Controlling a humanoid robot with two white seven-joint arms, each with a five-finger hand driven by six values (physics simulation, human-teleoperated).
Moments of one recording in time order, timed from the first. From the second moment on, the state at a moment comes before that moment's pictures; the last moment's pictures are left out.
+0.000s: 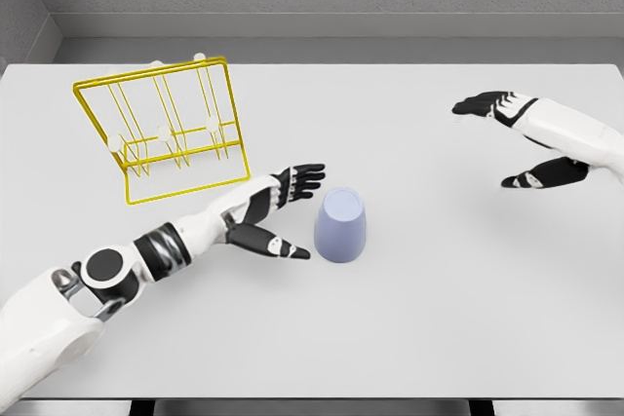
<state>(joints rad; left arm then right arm) -0.36 0.58 -0.81 -1.65 0.66 -0.03 -0.23 -0.26 -0.77 0.10 -1.58 0.06 -0.61 0.61</state>
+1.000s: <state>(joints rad) -0.40 0.49 -0.87 -1.58 0.65 -0.03 -0.23 -0.26 -0.72 0.06 -1.57 0.06 -0.61 0.61</state>
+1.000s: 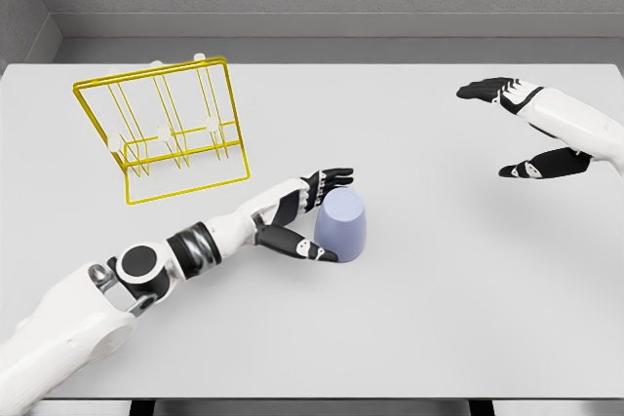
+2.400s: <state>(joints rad) -0.40 0.51 -0.79 -1.67 0.66 -0.01 -0.23 -0.26 -0.72 0.06 -1.57 0.06 -0.61 0.61</state>
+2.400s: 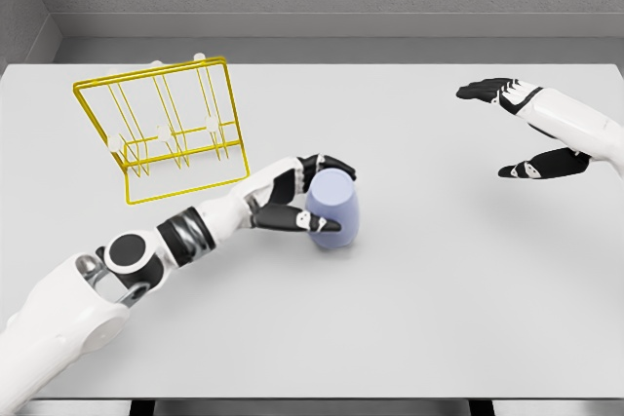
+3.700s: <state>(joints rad) -0.36 0.77 -0.58 -1.80 0.66 -0.14 -0.22 -0.26 -0.72 0.06 -1.58 0.05 -0.61 0.61</state>
